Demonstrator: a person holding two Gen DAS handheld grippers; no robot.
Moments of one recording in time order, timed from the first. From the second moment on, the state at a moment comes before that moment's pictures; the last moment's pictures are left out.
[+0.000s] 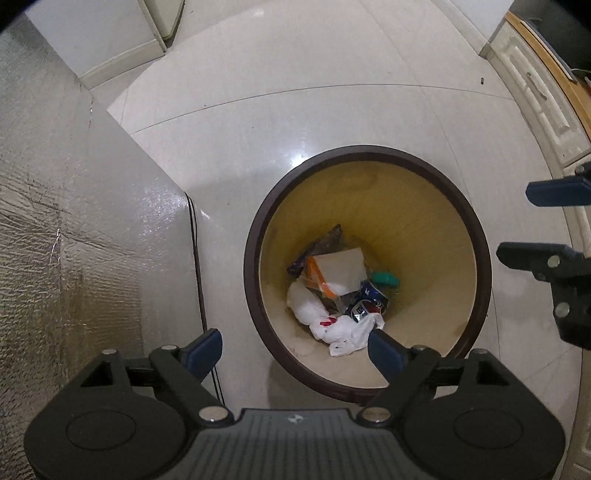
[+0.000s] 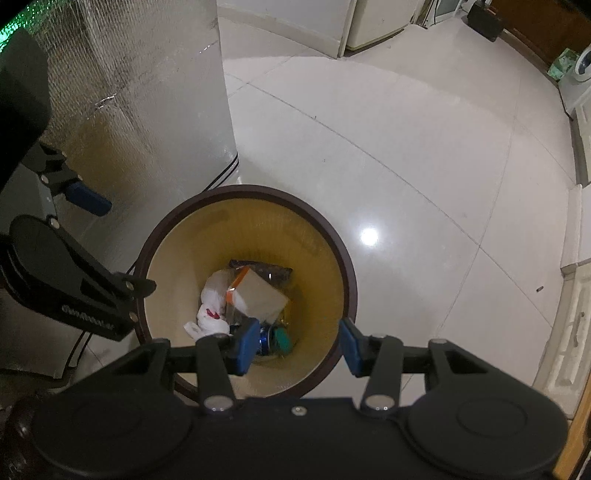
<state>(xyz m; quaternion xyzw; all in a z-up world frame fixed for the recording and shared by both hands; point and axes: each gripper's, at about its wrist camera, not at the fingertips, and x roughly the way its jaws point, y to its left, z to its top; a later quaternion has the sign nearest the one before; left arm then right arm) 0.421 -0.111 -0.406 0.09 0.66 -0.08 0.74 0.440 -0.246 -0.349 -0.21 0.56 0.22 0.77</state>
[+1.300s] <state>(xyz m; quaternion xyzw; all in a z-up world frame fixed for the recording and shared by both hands) 0.391 -0.105 -0.332 0.10 0.64 -0.09 0.76 0.401 -0.292 -0.312 -0.09 0.60 0.17 0.78</state>
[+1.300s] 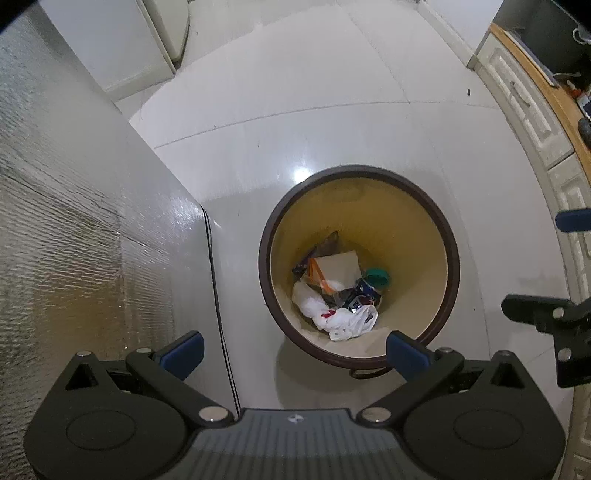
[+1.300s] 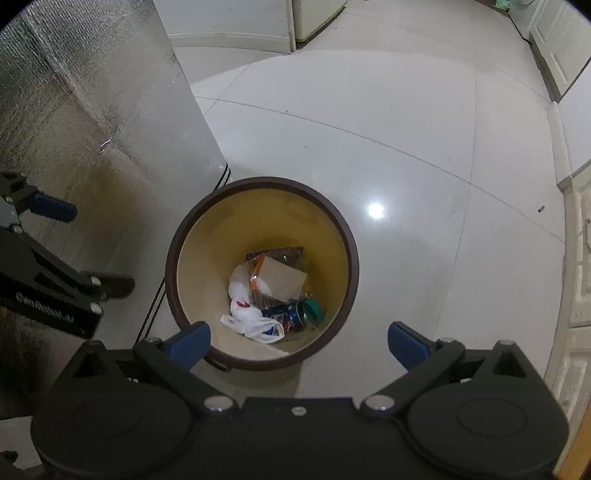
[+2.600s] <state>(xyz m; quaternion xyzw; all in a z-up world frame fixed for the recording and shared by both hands) 0.267 -0.118 -0.112 0.07 0.40 -0.09 0.91 0.296 -0.347 -0.134 -0.02 0.41 0.16 0.90</state>
